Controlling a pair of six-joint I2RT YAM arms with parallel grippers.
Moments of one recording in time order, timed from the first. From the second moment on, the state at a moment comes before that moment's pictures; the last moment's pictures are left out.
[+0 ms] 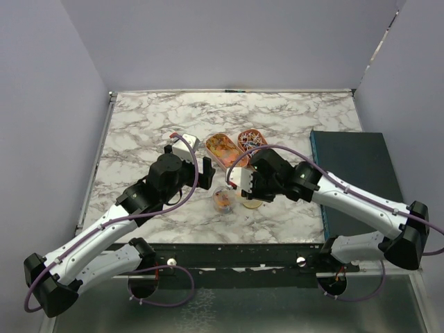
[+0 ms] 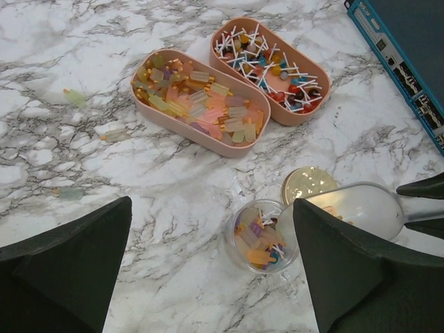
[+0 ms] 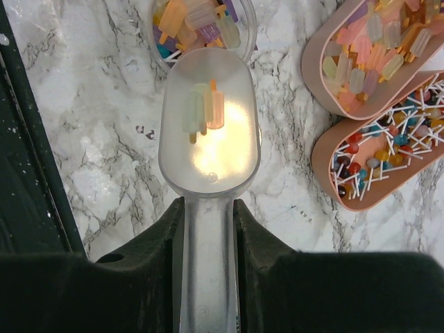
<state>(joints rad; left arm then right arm) -0.77 0.86 0.79 -0.29 -0.23 -0.25 0.96 1.27 1.12 -0.79 -0.07 -0.58</state>
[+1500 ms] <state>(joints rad) -0.76 0.83 0.79 -0.32 -0.24 -0.25 0.92 1.25 1.19 -0.69 0.57 -0.19</state>
